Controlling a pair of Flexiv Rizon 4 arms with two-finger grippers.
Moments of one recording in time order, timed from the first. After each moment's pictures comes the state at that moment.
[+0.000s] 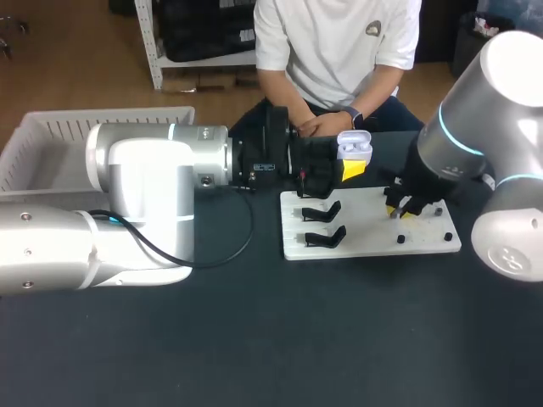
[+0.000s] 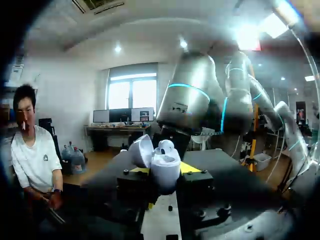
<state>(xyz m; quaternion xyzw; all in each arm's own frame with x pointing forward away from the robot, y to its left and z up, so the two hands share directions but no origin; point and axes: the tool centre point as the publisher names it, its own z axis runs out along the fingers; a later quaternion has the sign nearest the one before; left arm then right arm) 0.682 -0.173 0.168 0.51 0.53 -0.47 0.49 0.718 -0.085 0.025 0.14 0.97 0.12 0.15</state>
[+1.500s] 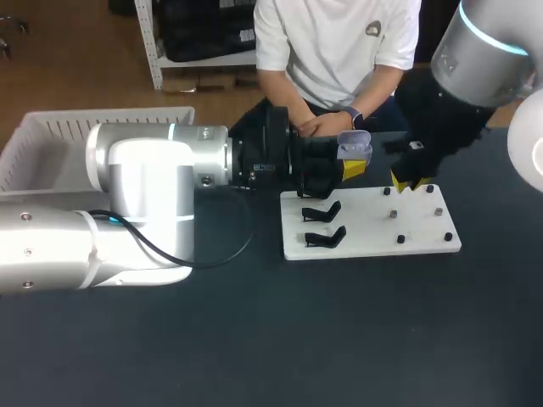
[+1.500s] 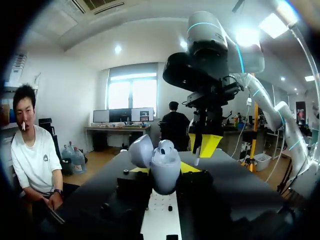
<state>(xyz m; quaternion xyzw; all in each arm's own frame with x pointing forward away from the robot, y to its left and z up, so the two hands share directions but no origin) 0.682 -0.173 0.168 0.51 0.53 -0.47 0.49 0.617 -0.061 0.181 -0.17 0.98 0.08 0.11</state>
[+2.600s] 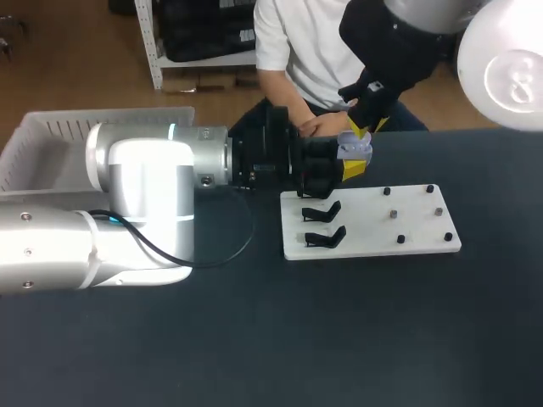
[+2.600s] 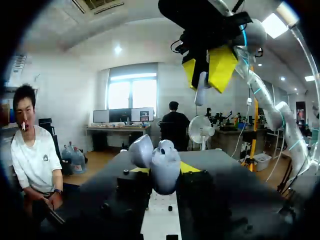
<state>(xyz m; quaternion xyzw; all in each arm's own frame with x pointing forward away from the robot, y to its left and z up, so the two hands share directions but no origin) 0.682 -0.173 0.168 0.51 0.53 -0.47 0.49 0.635 -0.003 0.262 -0.28 0.95 0.06 0.15</state>
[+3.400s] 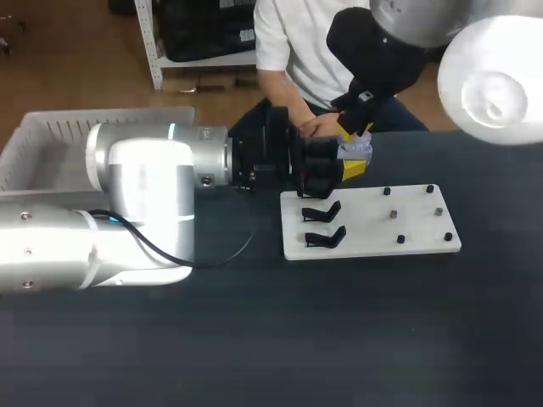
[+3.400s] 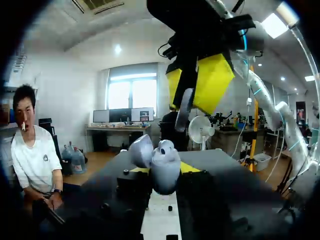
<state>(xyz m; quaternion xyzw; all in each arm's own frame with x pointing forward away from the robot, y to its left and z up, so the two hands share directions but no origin) 0.682 -0.173 0.168 0.51 0.53 -0.47 0.49 0.655 0.009 0.240 -0.33 0.93 0.06 0.16</state>
